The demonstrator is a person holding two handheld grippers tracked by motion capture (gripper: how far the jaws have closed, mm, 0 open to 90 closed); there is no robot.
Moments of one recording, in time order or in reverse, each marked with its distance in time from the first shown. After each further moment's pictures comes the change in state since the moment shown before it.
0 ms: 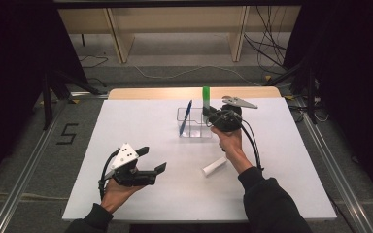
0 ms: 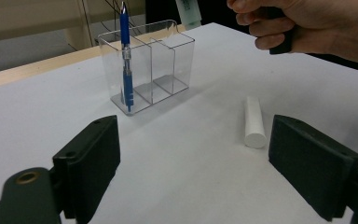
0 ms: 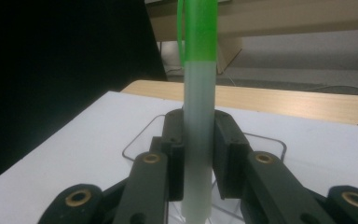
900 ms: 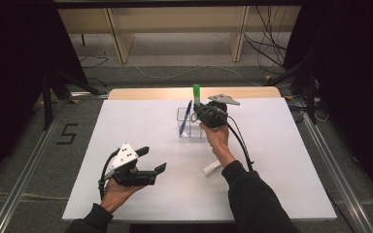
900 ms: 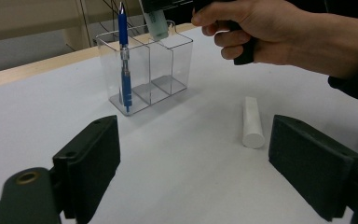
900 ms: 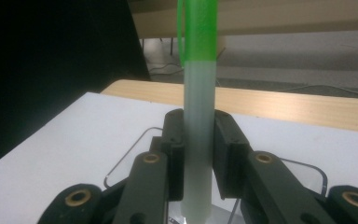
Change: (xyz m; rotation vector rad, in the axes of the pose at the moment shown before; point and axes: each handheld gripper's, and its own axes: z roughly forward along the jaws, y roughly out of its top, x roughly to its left) left arm 0.000 0.000 0.000 0.000 -0.009 0.000; right arm 0.014 -0.003 0.042 0.014 -0.089 -0.022
